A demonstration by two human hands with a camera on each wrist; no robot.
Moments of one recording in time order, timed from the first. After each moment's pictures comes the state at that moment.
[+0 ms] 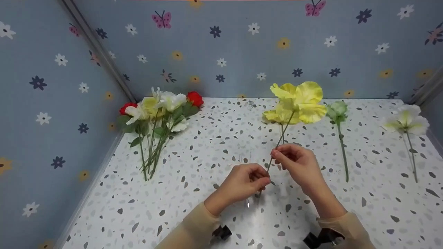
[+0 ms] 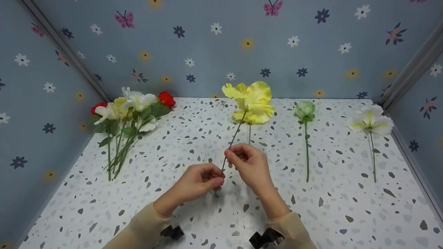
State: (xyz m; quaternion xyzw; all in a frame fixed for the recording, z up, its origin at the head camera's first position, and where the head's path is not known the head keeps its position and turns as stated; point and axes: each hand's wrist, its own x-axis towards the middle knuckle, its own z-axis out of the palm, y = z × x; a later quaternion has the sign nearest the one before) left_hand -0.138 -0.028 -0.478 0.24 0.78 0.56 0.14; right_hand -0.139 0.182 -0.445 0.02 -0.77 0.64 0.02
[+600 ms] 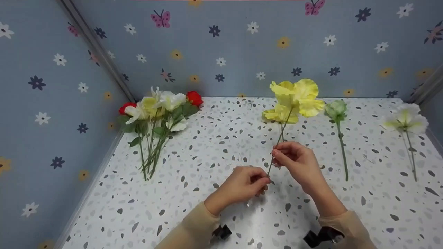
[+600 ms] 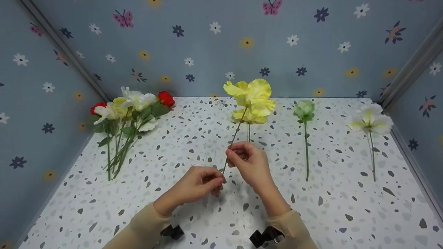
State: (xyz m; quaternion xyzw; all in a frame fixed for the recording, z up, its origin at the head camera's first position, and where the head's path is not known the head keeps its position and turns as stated) left_hand -0.139 -0.029 -0.480 0.29 0.79 0.52 0.14; right_hand -0.142 0.185 -0.447 0.03 -0.73 0.68 0.00
